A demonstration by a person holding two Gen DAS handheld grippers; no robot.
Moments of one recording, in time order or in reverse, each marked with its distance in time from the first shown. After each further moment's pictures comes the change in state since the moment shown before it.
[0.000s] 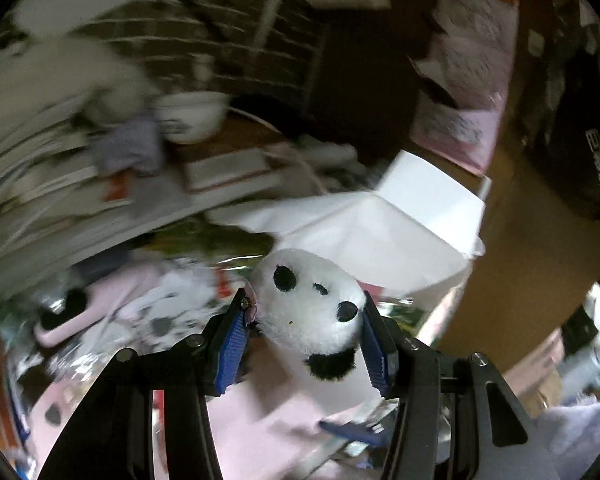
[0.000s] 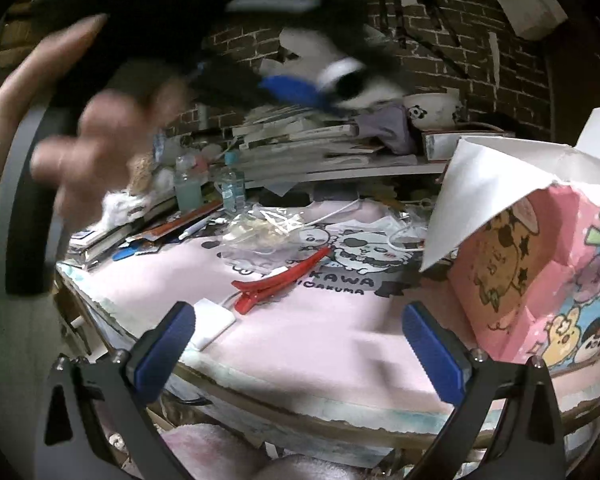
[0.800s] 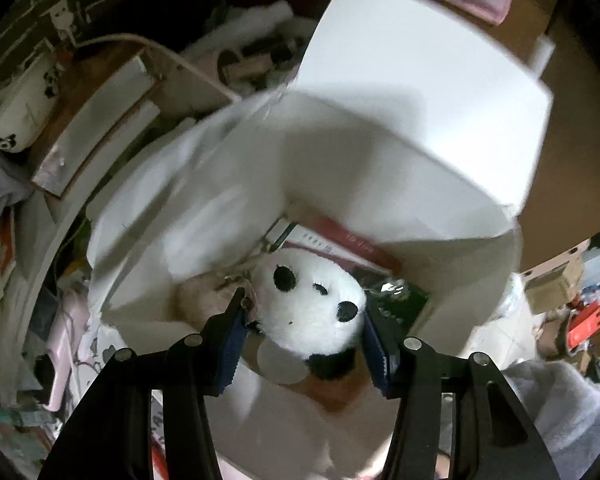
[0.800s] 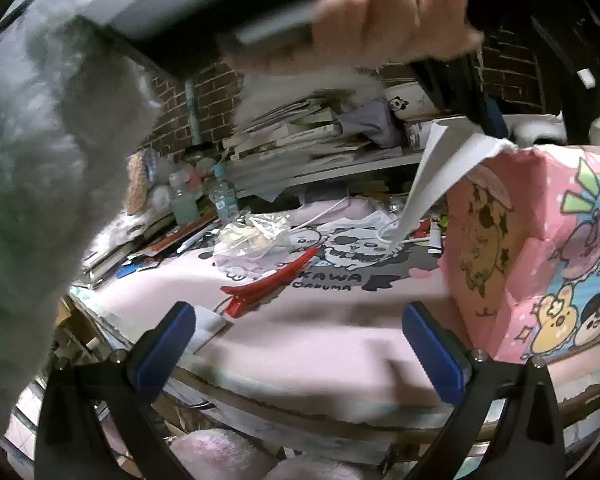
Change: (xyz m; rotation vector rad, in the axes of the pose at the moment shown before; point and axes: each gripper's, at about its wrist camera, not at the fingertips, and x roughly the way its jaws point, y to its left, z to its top) left arm 0.141 -0.077 0.042 0.250 0.553 0.098; right arm -0.004 -0.023 -0.003 0.096 -0.016 0.031
